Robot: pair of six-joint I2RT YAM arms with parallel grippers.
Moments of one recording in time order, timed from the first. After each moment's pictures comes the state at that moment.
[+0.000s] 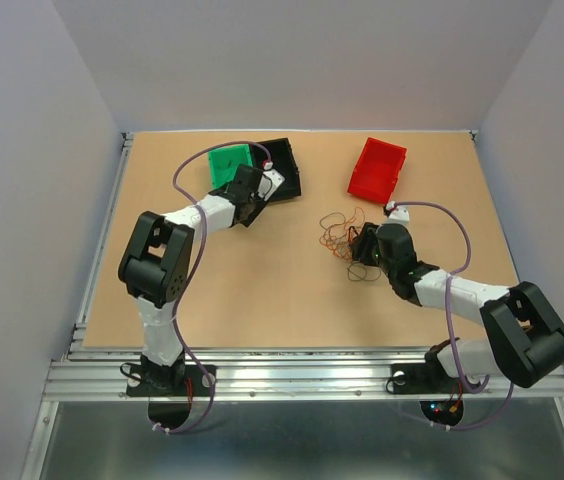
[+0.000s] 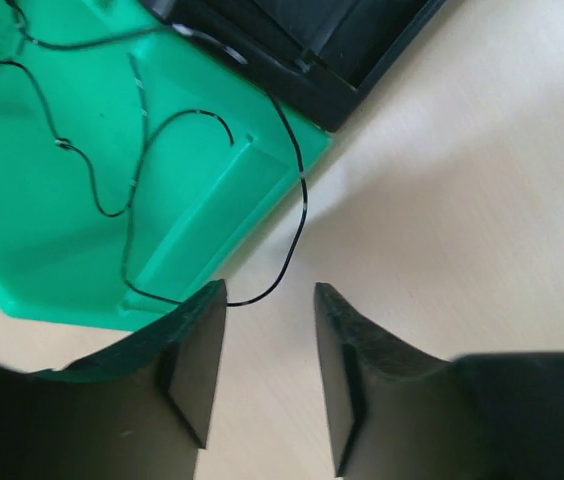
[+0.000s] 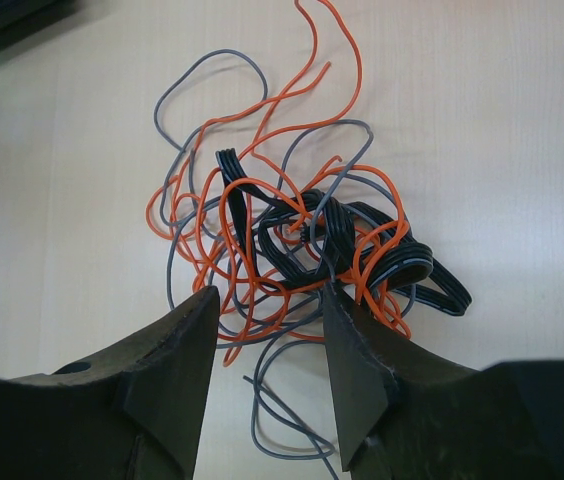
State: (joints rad) left arm -0.45 1.88 1.25 -0.22 -0.20 0.37; right arm 0.49 1.33 0.48 0.33 0.25 0.53
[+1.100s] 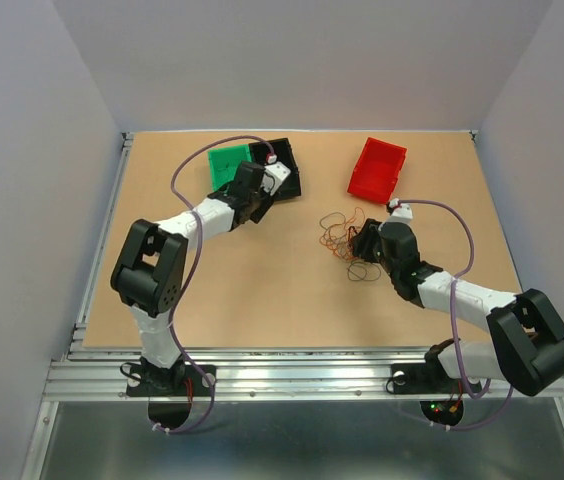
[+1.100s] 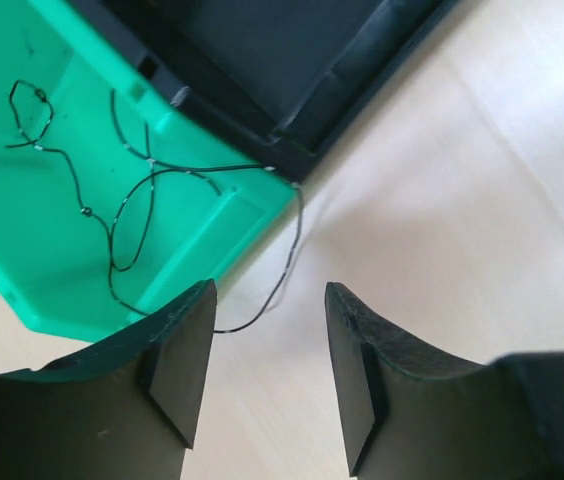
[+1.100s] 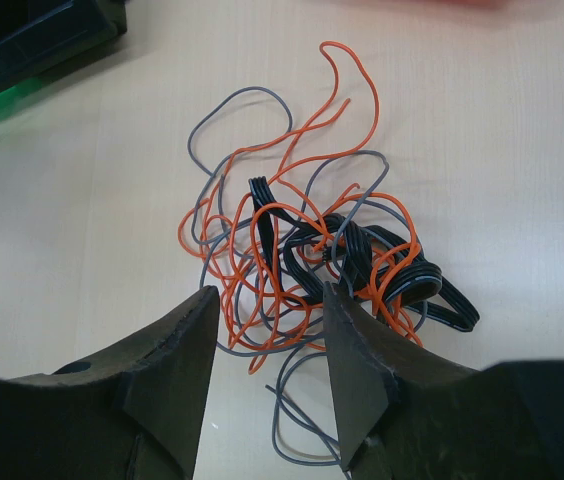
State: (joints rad) left arm -0.47 1.82 1.22 -0.13 -0.15 0.34; right arm 0.49 1.28 0.48 0.35 0.24 0.53
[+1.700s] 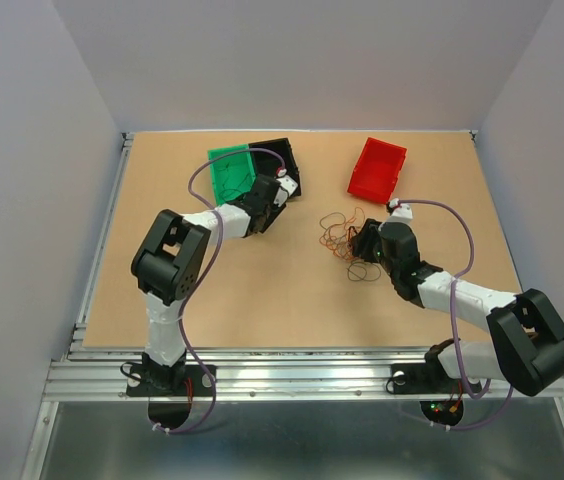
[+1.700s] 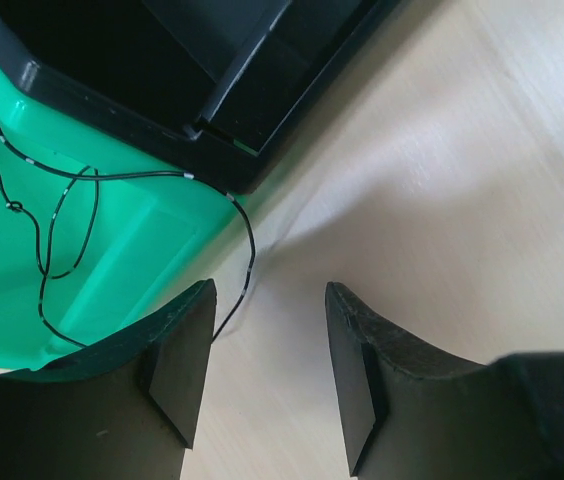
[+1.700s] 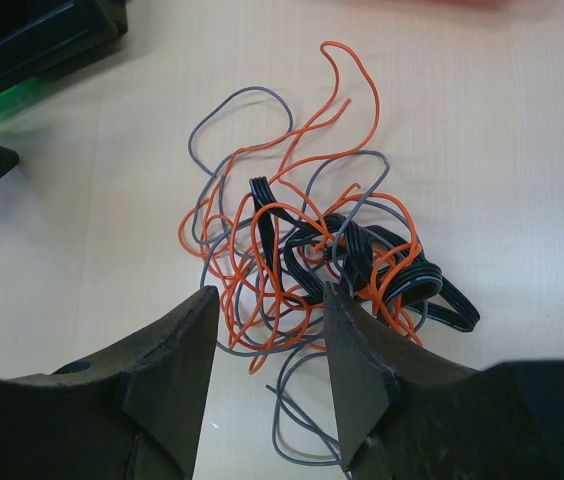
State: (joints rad) left arm -0.54 1.96 1.22 -0.08 -0.31 0.32; right arm 0.49 1.28 0.48 0.35 0.24 0.53
